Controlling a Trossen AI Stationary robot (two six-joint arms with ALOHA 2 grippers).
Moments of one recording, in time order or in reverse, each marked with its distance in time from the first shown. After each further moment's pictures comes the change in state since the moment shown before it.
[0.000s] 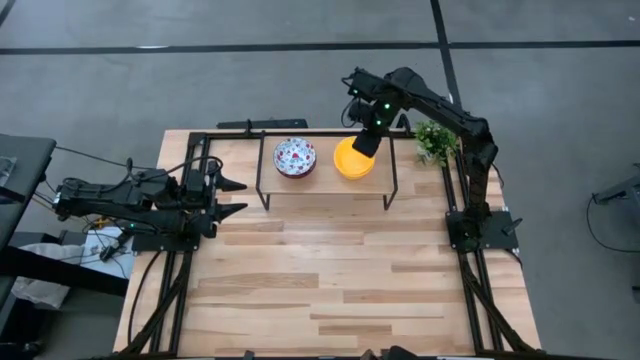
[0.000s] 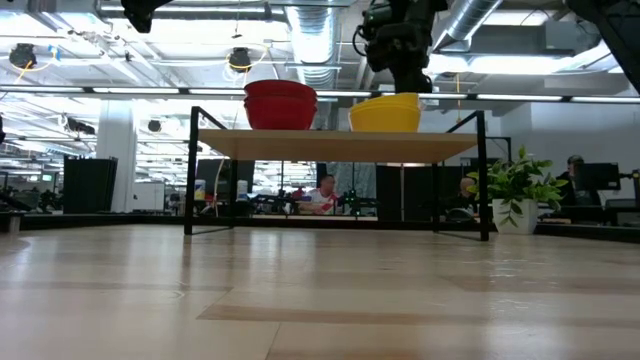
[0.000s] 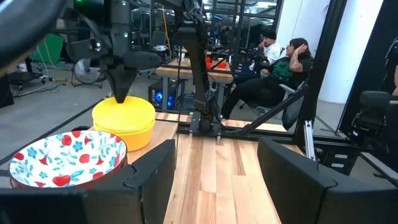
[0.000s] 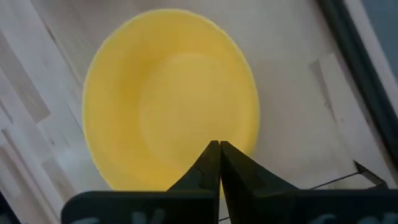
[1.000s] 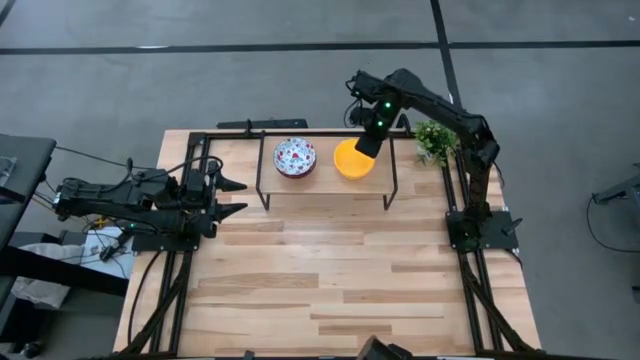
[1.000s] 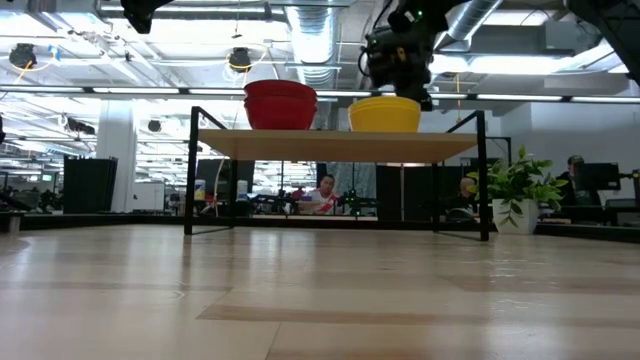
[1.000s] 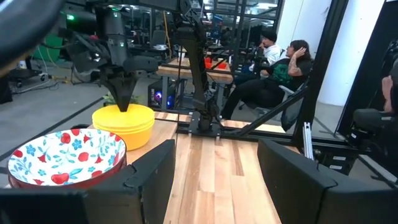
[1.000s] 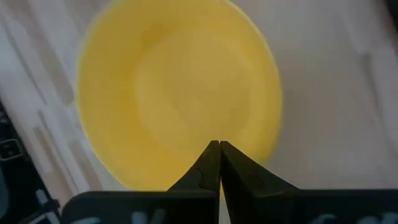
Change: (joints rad) left arm 0.000 0.000 0.000 -0.001 0.000 -0.014; right arm -0.057 0.000 -0.117 0.052 -0.166 -0.087
